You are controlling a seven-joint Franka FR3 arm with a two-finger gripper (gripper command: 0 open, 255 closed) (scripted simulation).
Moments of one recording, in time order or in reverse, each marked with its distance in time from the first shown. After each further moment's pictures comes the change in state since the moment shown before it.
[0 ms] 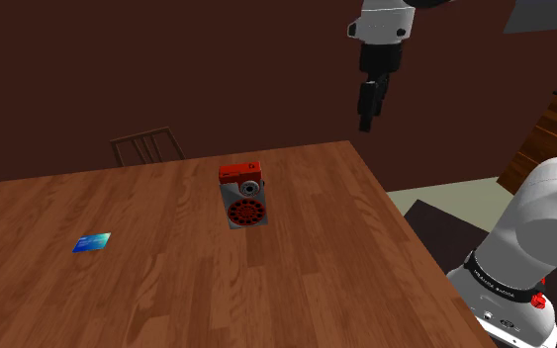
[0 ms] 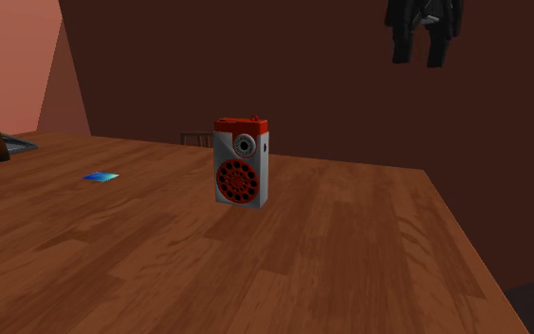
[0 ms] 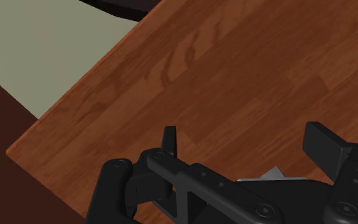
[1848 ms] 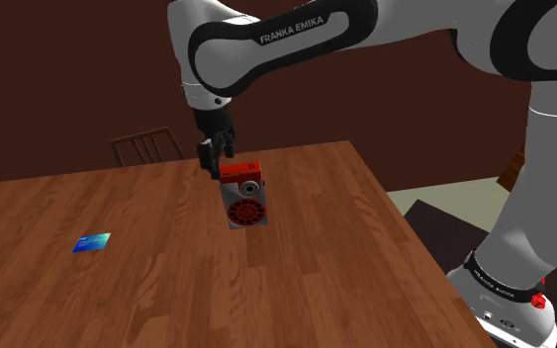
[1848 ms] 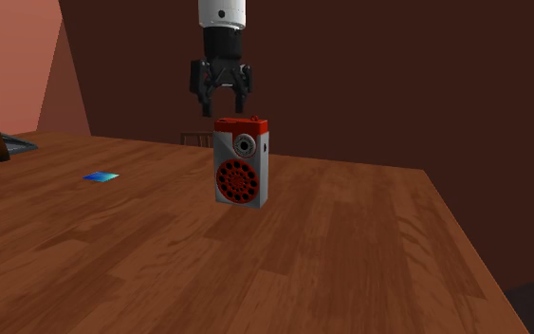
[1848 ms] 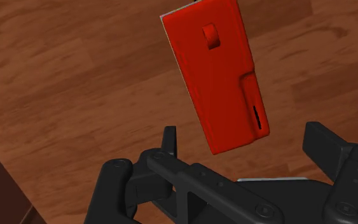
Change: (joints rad) arm 0.208 0.957 0.229 0.782 -0.179 0.221 0.114
